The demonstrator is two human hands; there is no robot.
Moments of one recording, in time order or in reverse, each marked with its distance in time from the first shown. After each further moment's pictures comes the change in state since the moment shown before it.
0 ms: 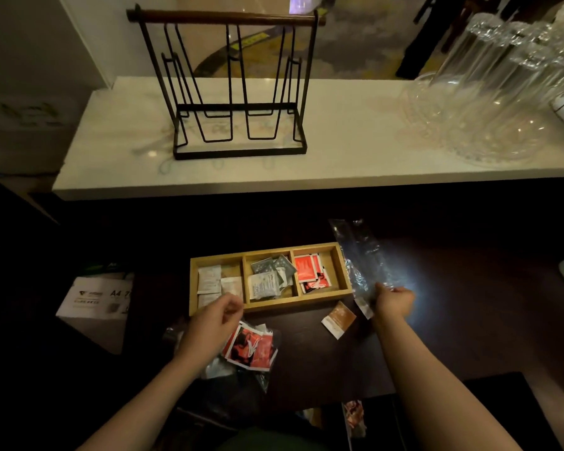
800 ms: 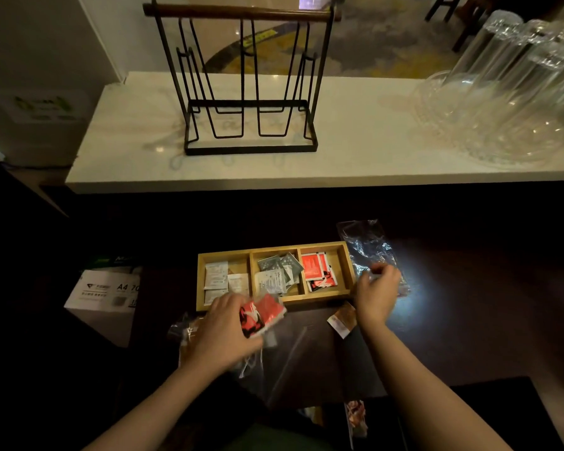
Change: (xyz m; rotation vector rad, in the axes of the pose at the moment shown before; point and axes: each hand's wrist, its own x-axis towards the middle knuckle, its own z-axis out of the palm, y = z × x) left_hand -0.012 0.004 0.010 0.309 -0.017 0.065; right_hand -0.090 -0.030 0.001 -0.276 -0.073 -0.604
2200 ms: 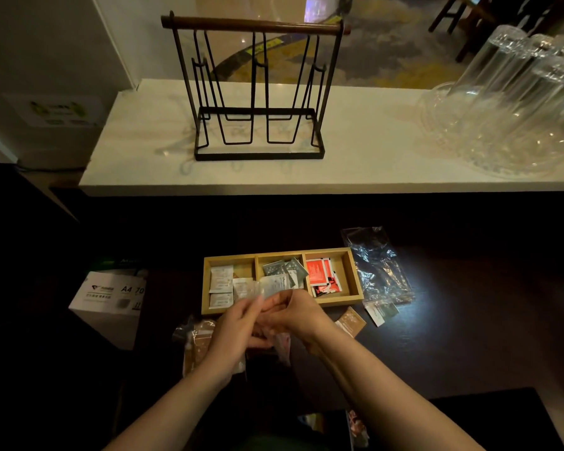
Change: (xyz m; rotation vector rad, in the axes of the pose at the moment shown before) left_hand -0.012 0.033 -0.020 -0.920 -0.029 -0.250; right_hand -0.095 -0.088 0.006 0.299 -1.176 0.147
